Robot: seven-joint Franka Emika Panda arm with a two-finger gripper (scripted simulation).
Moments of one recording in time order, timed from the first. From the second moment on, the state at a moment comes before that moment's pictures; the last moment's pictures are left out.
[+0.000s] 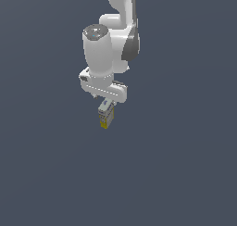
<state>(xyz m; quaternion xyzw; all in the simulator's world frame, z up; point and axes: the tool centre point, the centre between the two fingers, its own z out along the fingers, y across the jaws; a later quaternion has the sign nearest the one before) -0.068 -0.062 0.193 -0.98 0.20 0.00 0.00</state>
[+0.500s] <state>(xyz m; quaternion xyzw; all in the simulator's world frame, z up) -0.069 -0.063 0.155 -0.98 0.20 0.00 0.00</state>
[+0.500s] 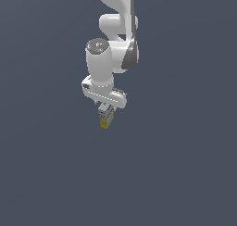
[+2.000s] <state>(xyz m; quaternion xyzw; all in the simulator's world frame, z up) -0.108 -0.110 0.206 -0.98 0.20 0.00 0.00</state>
